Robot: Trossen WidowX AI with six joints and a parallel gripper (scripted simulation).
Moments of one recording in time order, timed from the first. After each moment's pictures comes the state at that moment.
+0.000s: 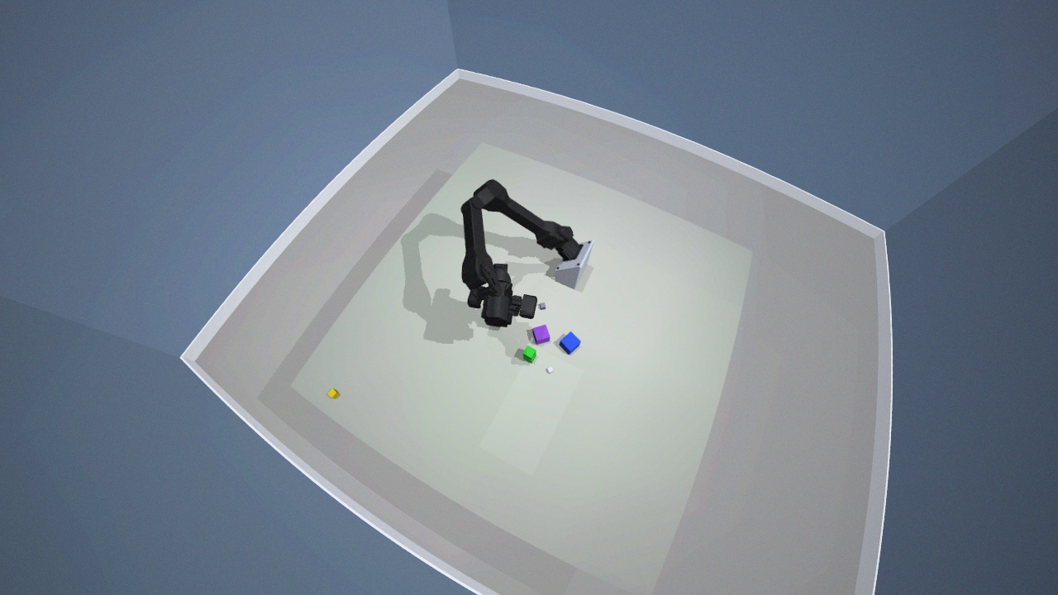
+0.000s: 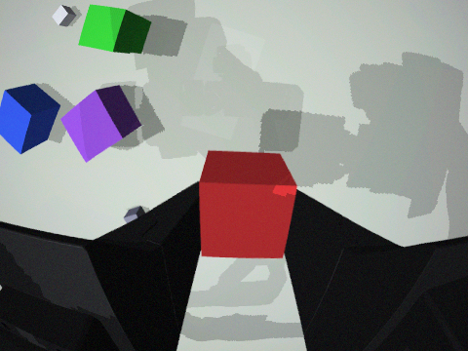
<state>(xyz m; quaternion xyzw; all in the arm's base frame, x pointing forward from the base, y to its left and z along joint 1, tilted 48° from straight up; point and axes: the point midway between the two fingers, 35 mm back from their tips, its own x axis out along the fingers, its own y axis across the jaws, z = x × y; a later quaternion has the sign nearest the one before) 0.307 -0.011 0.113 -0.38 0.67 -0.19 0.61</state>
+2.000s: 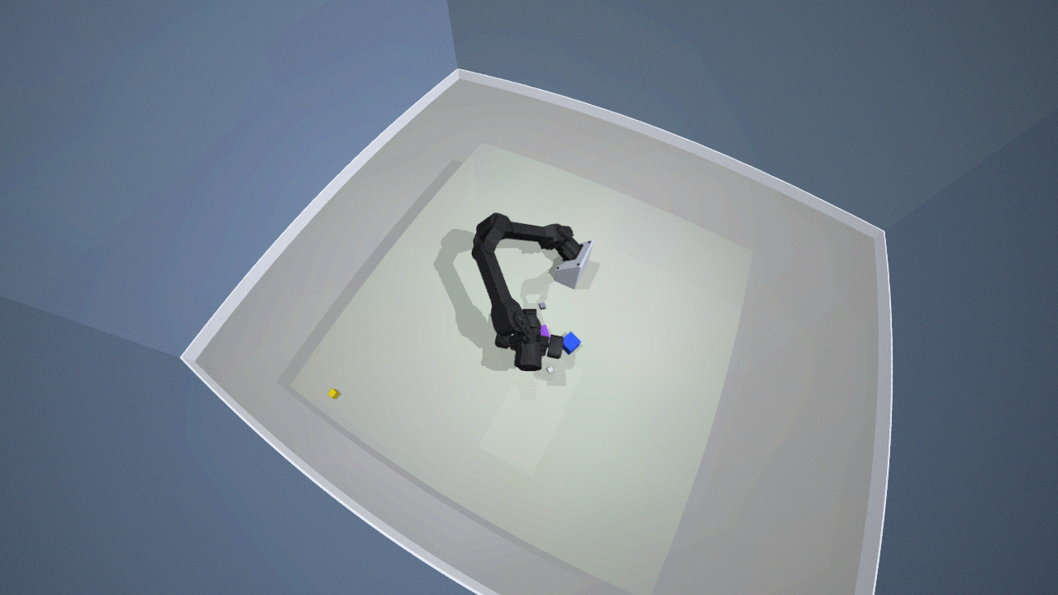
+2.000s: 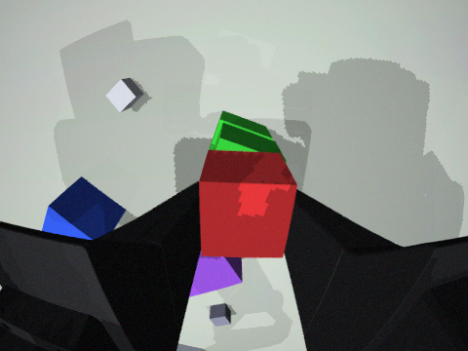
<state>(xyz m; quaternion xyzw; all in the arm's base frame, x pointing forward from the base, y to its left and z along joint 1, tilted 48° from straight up) 0.360 0.021 -0.006 -0.38 0.67 -0.19 0.61</state>
